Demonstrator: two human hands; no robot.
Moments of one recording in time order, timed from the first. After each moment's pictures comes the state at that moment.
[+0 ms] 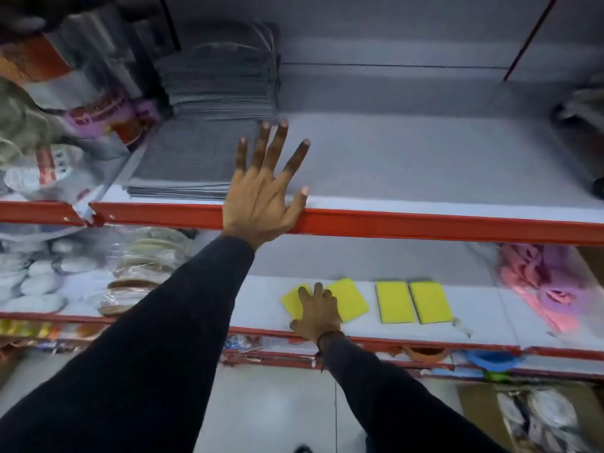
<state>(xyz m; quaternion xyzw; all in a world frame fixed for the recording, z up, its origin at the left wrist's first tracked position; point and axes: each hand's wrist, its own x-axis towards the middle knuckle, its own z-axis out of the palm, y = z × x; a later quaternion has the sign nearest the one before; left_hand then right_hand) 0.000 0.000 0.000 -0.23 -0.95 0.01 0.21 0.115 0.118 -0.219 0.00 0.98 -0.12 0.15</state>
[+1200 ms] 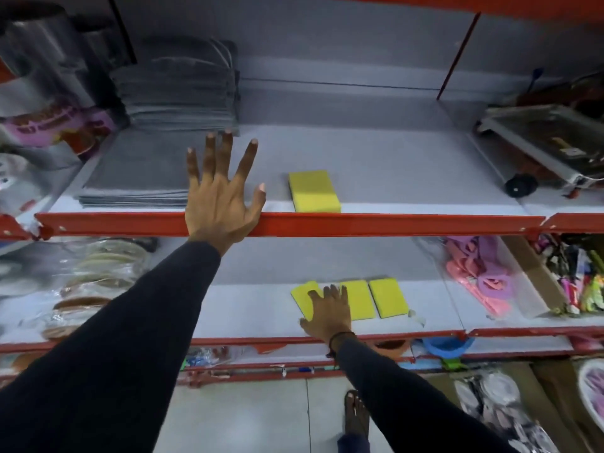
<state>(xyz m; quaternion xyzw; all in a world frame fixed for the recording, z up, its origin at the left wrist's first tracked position) -0.004 0.004 -0.009 -0.17 -0.96 -0.05 0.23 0.138 0.206 -0.209 0.07 0.99 -0.06 0.14</state>
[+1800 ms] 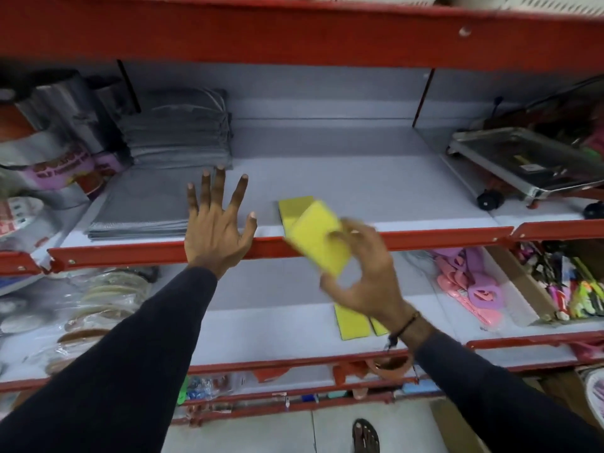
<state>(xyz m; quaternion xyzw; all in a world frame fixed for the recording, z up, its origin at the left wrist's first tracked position) 0.006 0.005 -0.002 -0.17 -0.96 -0.05 0.22 0.166 0.249 0.005 -0.13 0.86 -0.31 -0.39</state>
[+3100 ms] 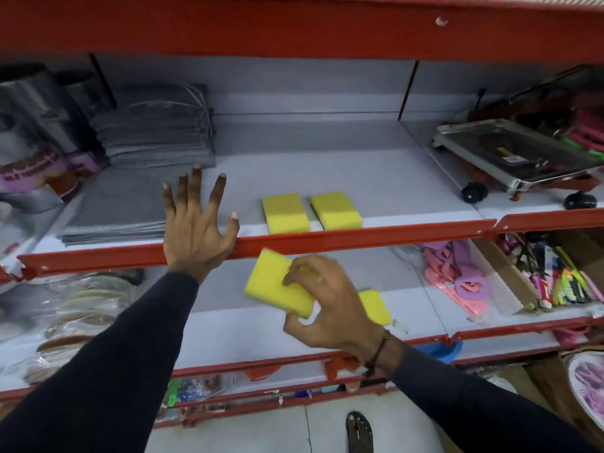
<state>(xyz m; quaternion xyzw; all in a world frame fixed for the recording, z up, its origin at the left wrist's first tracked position) 0.010 0.006 0.002 -0.17 -0.95 -0.06 0.24 0.188 0.218 -0.012 -0.18 0.89 -0.30 -0.30</state>
